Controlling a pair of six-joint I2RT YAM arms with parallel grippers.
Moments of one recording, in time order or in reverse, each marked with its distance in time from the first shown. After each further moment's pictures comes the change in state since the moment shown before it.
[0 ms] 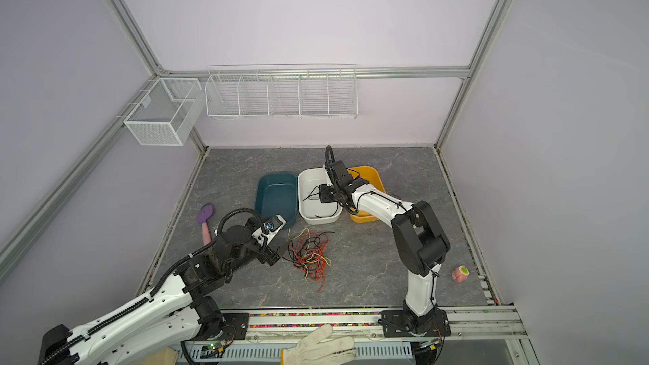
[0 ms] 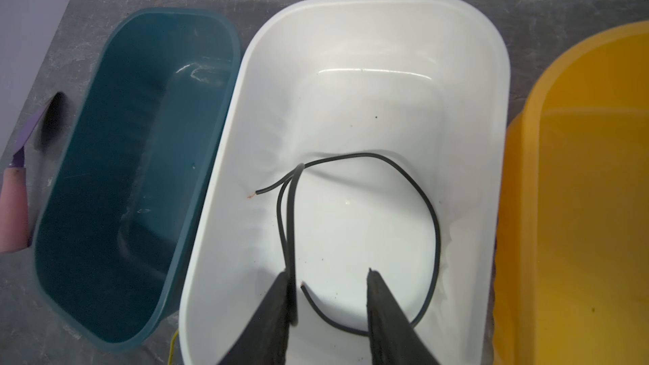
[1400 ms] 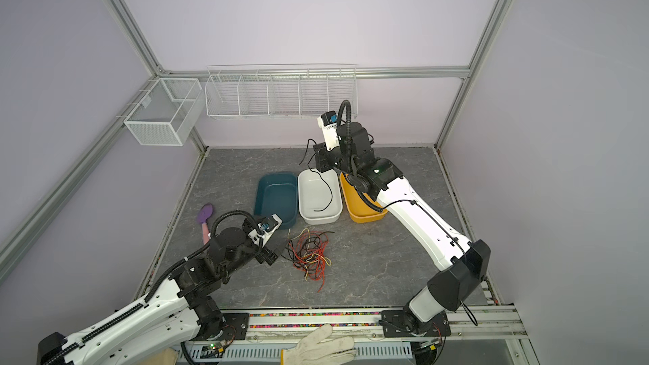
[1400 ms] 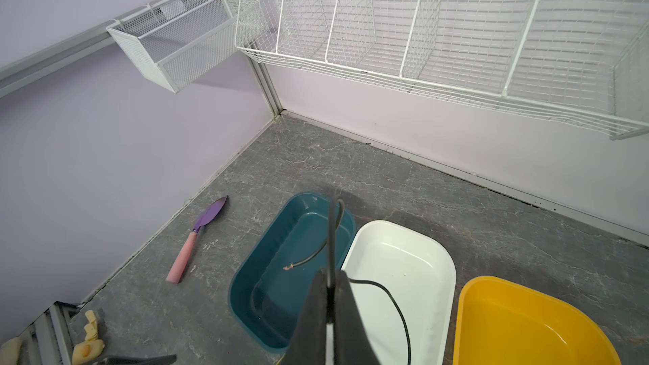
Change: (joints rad) left arm 0.002 -0.051 -0.012 0.019 -0.012 -0.007; right arm 0.060 -0.257 0.343 -0.112 0.019 -0.175
